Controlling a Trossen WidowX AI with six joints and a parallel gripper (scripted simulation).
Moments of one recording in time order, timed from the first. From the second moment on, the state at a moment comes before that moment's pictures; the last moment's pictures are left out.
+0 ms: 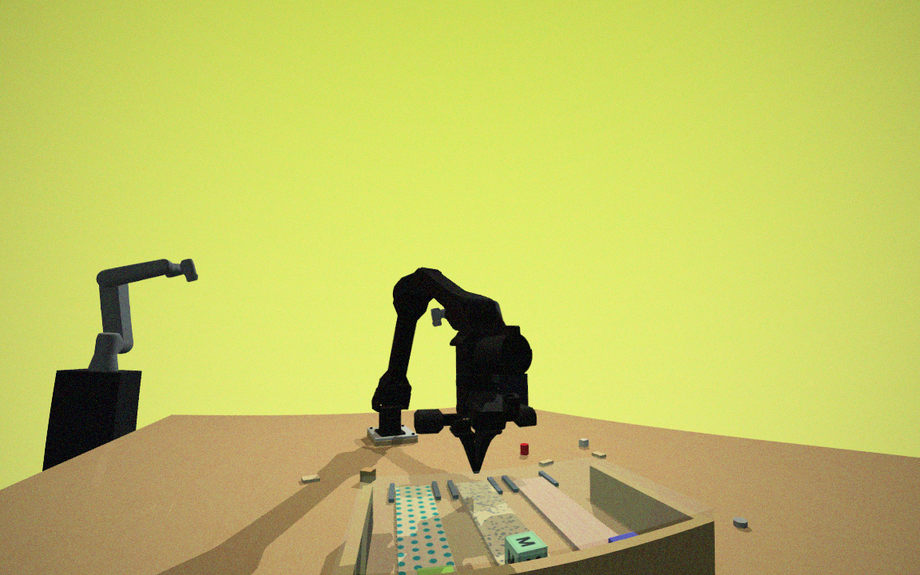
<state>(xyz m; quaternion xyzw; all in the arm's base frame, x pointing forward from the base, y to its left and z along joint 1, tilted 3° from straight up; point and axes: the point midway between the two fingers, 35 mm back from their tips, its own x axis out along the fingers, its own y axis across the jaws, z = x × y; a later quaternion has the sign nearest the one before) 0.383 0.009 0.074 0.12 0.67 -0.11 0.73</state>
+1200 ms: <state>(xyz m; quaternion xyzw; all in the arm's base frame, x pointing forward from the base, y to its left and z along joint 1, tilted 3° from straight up) 0.381 0.011 0.048 0.12 0.67 -0.11 0.72</state>
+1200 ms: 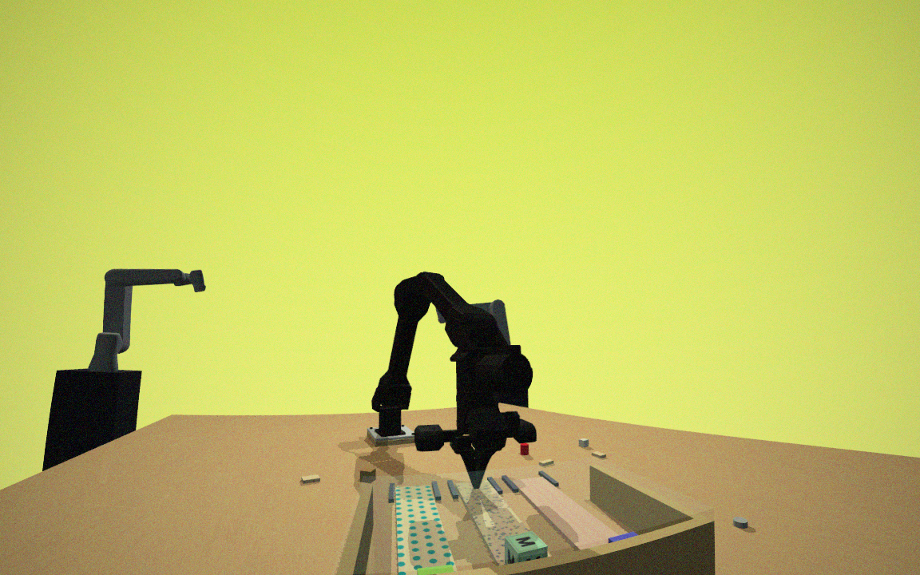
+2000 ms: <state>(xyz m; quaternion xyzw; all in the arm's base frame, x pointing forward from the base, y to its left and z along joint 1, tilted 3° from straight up) 0.381 0.011 0.046 0.12 0.67 -0.11 0.72</state>
